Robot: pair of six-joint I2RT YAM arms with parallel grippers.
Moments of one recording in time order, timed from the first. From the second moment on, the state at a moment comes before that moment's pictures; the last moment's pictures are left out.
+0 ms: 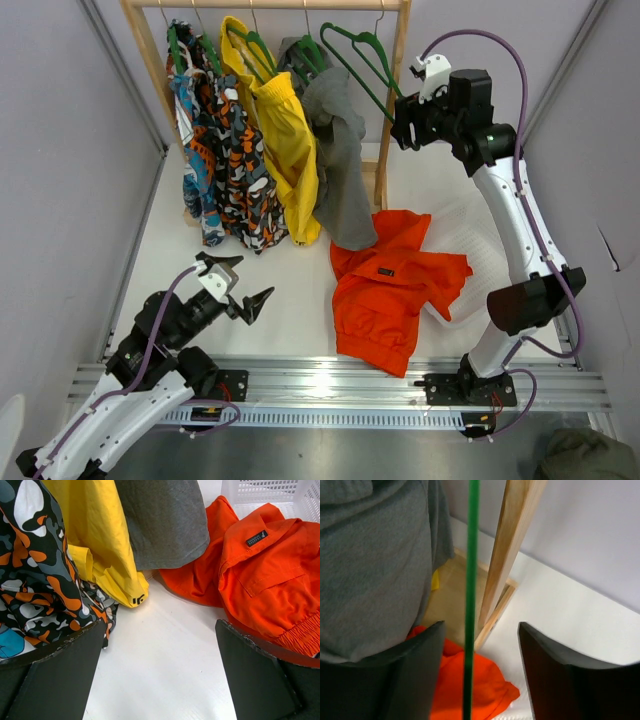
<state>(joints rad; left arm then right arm) -0.70 0.22 0.53 -0.37 0.03 0.16 0.29 1.74 2.06 -0.69 -0.20 -0.14</state>
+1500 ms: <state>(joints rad) -0.70 0.22 0.52 -0.37 0.06 0.16 0.74 1.47 0.91 -0.70 -0.30 -1.23</state>
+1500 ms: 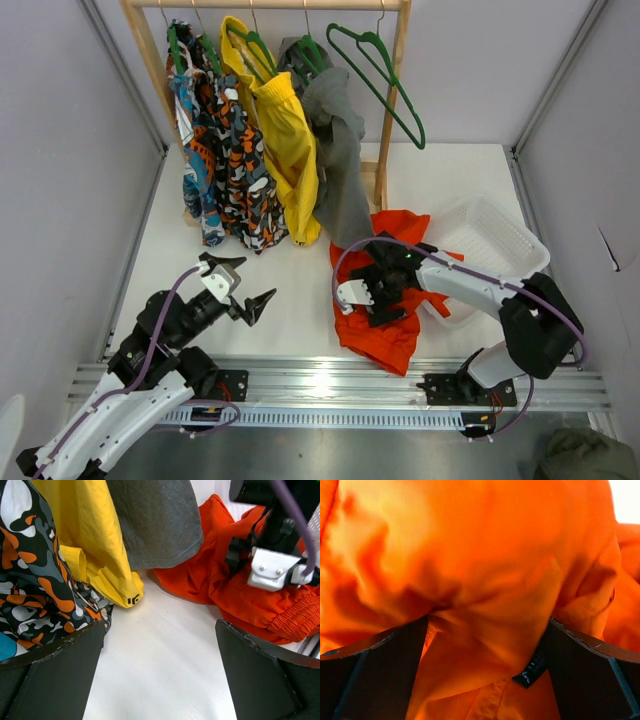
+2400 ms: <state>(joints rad) -0.70 0.16 0.52 -0.35 0.06 0.16 0.72 1.32 1.10 -0.84 -0.66 -1.11</state>
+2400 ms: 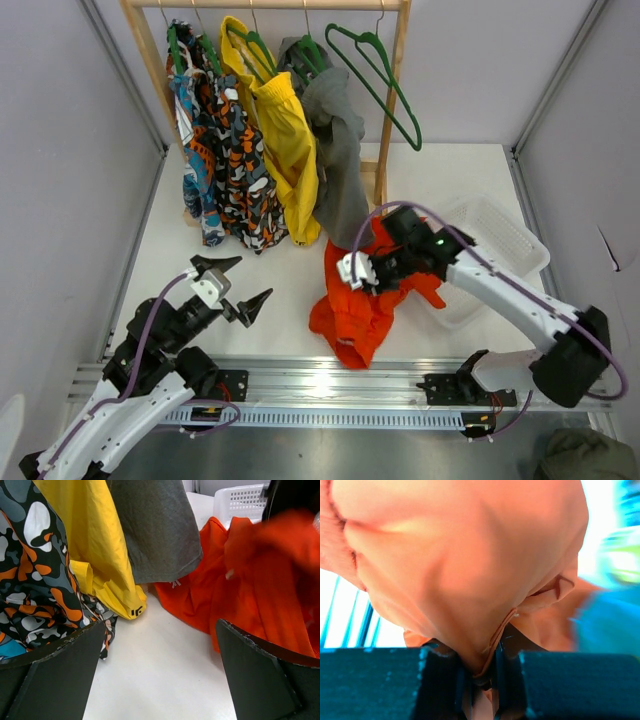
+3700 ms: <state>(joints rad) -0.70 0.14 0.51 -0.34 0.08 0.16 -0.78 1.21 1.85 -0.28 -1.40 0.31</state>
